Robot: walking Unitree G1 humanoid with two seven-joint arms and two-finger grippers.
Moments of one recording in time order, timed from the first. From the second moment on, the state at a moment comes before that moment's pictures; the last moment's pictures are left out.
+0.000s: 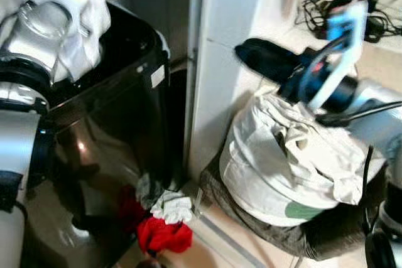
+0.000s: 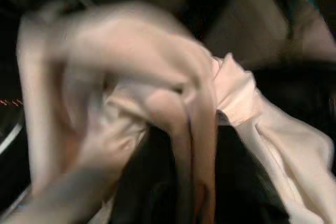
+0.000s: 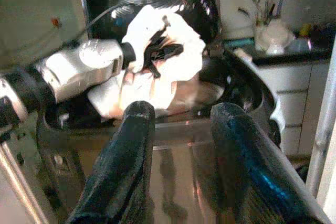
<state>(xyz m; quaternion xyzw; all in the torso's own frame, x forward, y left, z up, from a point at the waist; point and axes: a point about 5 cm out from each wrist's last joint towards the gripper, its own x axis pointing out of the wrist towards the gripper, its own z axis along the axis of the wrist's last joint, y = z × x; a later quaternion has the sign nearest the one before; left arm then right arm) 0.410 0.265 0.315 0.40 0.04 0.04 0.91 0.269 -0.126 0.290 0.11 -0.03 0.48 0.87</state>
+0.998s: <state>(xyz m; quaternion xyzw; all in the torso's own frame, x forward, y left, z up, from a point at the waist) 0.396 0.299 0.303 0.43 0.16 0.04 0.89 0.280 -0.121 0.258 0.03 0.06 0.44 0.89</state>
